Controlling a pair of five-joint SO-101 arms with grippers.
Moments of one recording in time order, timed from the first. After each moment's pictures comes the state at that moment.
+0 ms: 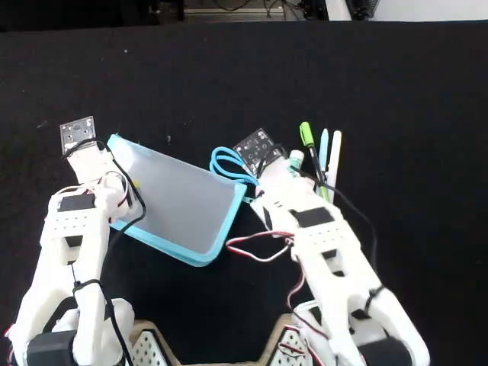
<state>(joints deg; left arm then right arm) -12.4 -31.0 58.8 39.1 7.7 -13.8 -34.8 67.7 30.2 22.8</state>
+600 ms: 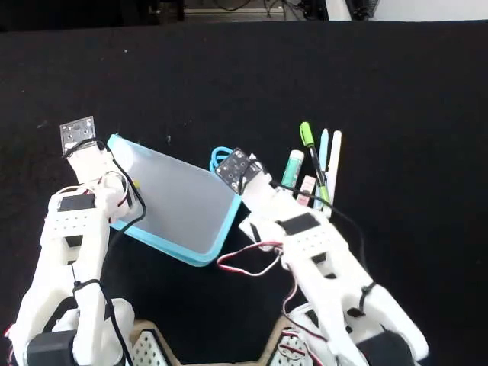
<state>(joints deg) -12.4 -31.0 58.8 39.1 7.7 -20.4 -30.3 69.4 32.3 23.8</state>
